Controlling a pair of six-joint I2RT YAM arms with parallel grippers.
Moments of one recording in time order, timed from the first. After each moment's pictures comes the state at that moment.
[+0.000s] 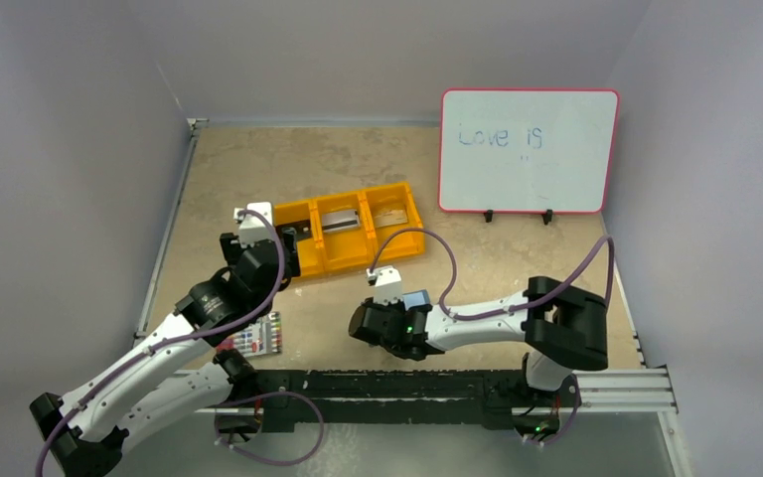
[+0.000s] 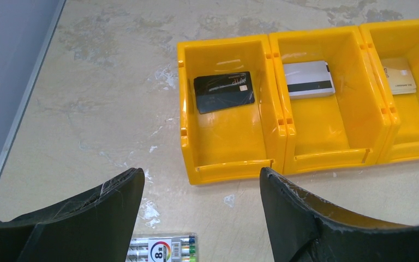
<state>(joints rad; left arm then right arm) -0.77 0.74 0.75 -0.63 -0.82 -0.46 1.34 1.65 0.86 -0.32 0.61 0.96</state>
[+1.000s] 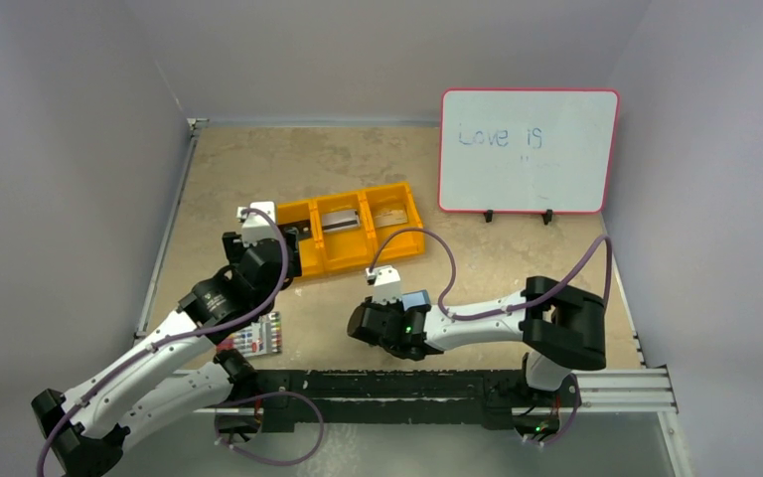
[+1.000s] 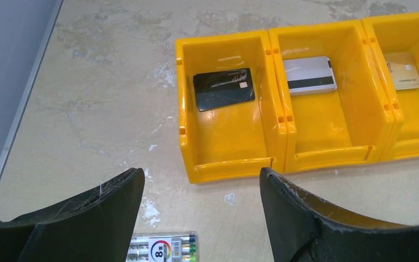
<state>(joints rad) -0.77 0.76 0.76 -0.63 -0.81 -0.46 1.34 1.66 0.87 -0.30 0.62 0.97</state>
